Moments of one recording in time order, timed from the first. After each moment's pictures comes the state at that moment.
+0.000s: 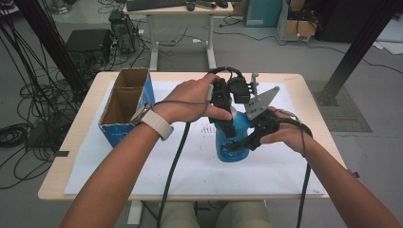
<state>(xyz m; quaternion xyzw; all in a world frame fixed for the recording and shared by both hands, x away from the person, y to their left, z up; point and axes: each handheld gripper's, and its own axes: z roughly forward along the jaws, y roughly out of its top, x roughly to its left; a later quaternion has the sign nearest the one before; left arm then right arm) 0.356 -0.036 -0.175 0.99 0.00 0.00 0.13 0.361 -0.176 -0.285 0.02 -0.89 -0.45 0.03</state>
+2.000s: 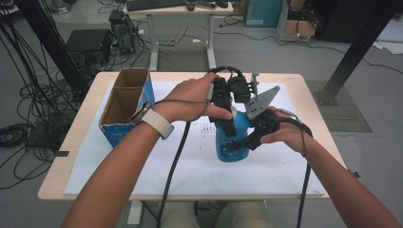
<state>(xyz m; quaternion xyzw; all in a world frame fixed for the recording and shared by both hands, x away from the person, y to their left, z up) 0.357 -0.037 -0.173 0.99 -0.01 0.00 0.12 0.362 -0.176 -0.285 0.01 -0.89 -0.46 0.03</state>
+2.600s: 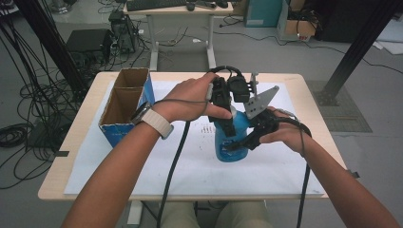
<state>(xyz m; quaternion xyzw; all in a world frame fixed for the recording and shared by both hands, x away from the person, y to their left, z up) 0.358 -0.036 -0.174 0.99 -0.01 0.00 0.12 0.364 -0.175 -0.287 0.02 -0.89 -0.46 0.03</state>
